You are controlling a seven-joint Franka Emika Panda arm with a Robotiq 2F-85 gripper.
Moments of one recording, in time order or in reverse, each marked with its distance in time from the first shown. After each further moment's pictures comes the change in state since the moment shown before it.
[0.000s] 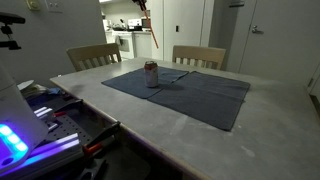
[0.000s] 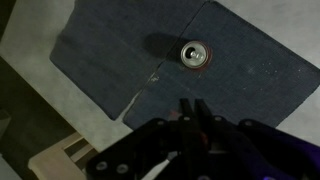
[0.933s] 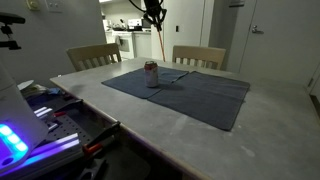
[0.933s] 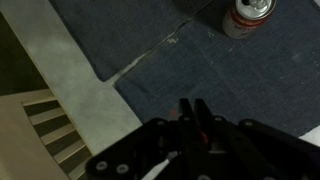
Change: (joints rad) arm -0.001 0.472 -0.010 0.410 -0.050 0.024 -0.265
